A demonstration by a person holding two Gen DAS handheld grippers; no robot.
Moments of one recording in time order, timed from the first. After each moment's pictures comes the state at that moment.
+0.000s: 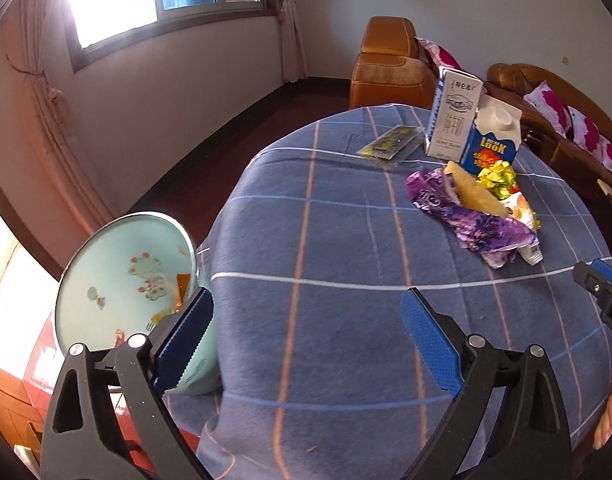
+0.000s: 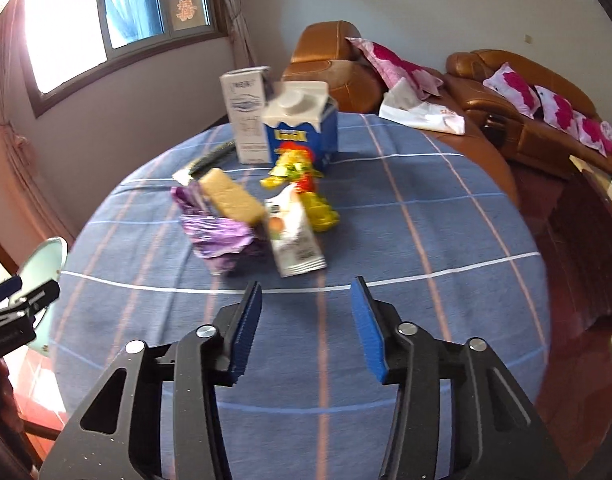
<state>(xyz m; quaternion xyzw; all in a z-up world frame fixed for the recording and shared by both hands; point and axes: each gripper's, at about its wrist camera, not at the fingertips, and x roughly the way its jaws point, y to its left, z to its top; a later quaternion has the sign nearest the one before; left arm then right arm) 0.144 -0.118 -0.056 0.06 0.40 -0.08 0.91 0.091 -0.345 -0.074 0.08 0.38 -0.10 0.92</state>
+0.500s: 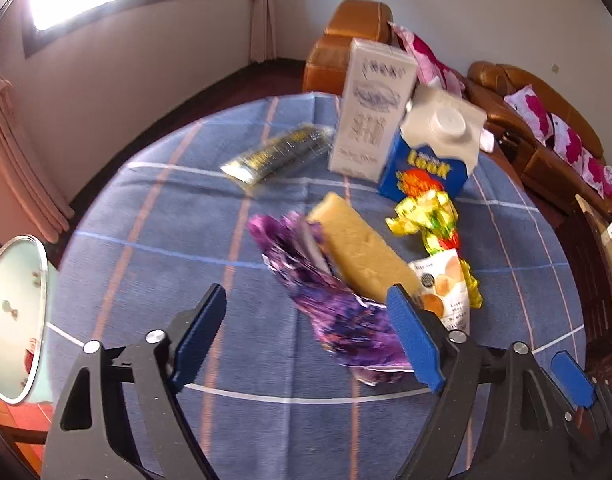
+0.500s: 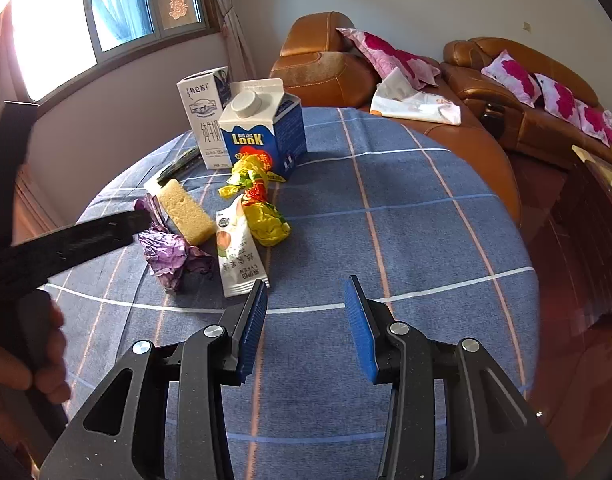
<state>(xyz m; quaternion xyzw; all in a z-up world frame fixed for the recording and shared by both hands) 0.212 -0.253 -0.079 0.01 0.45 -0.12 0.88 0.100 -0.391 -0.079 0.10 0.39 -0.10 0.91</state>
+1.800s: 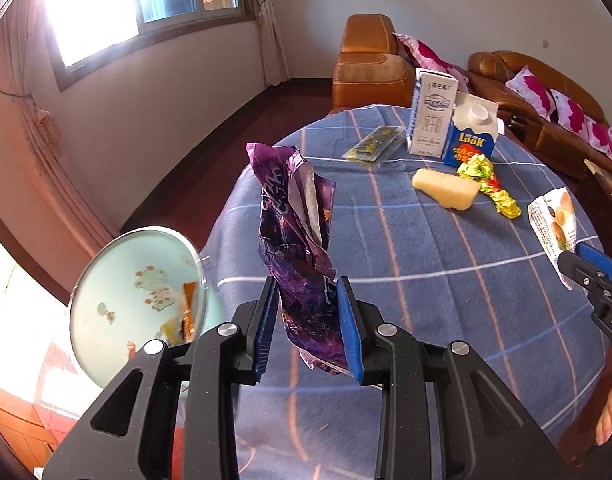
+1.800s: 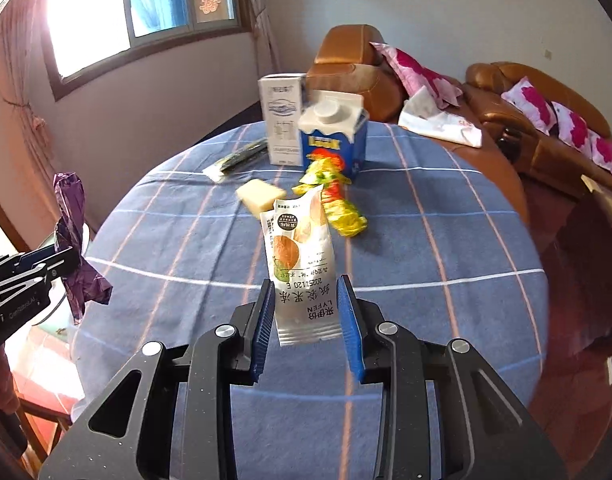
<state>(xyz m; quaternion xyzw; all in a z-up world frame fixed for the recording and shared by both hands) 0.123 -0.098 -0.038 0.09 0.40 -0.10 0.91 0.084 -0.311 -0.054 0.06 0.38 -0.07 0.92</state>
